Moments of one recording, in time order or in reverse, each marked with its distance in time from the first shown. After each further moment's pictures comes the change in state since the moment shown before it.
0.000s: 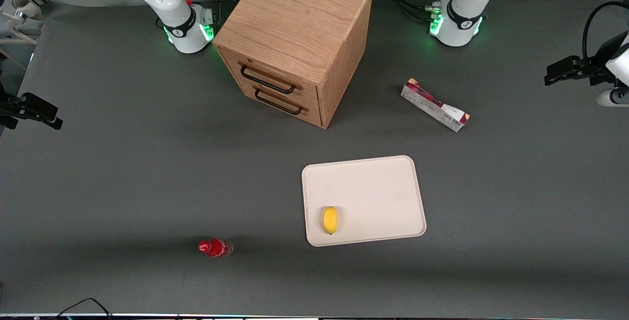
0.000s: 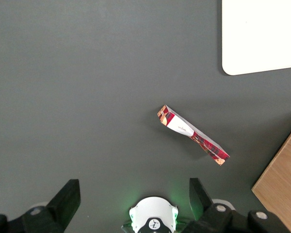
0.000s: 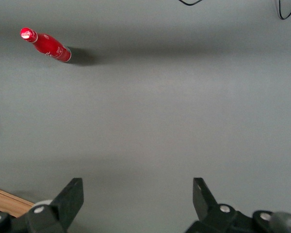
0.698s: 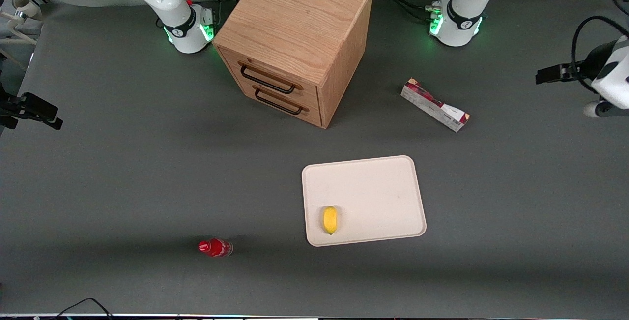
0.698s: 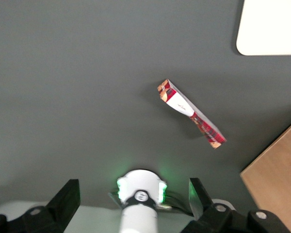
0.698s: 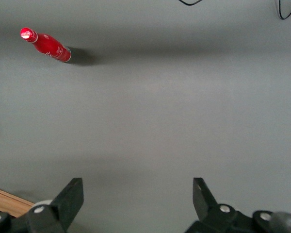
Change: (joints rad) arm -0.001 0.071 -0.024 0.014 -0.020 -0.110 -0.210
